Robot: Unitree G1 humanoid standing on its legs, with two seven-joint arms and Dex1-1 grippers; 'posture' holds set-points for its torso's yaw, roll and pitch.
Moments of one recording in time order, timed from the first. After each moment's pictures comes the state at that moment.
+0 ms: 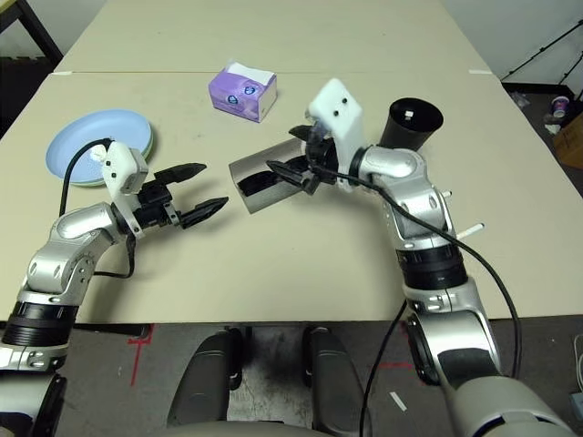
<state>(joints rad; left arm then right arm) -0.40 0.57 0.00 0.03 -0.37 0.23 -0.91 -0.62 -0.32 0.01 -0.01 0.08 0.41 0.84</state>
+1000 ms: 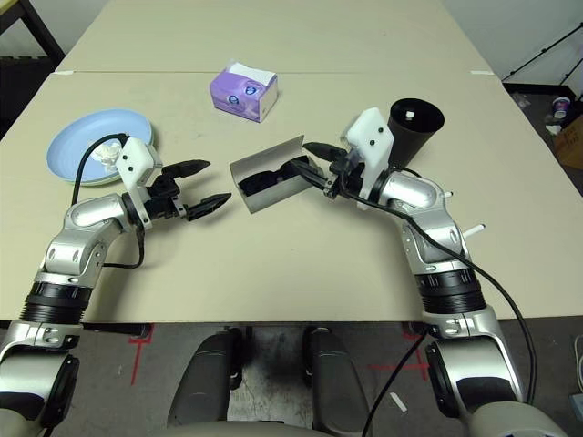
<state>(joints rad) -0.49 0.55 -0.02 0.17 -0.28 0.15 -0.94 -0.51 -0.44 0.02 0.06 0.23 0.23 0.87</state>
